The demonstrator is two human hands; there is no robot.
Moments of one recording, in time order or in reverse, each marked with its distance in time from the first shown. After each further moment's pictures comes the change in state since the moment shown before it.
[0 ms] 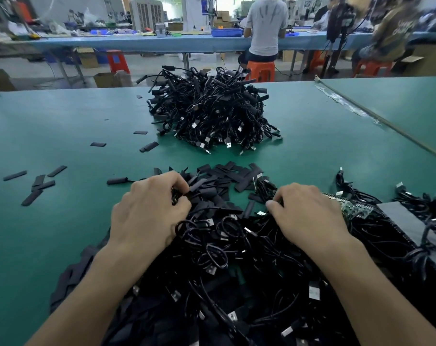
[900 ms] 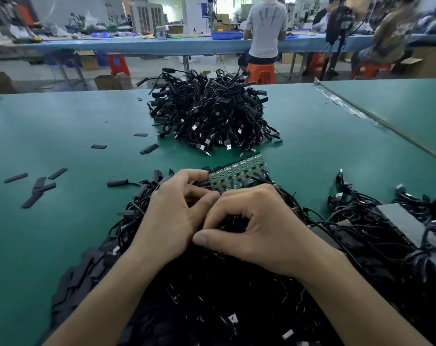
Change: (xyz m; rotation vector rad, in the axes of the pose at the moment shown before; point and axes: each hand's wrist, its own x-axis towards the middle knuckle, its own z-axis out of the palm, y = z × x) left_hand 0.000 0.007 0.018 -0.699 -0.171 0.033; right_hand -0.023 -0.038 -0.011 0.806 -0.048 -0.835
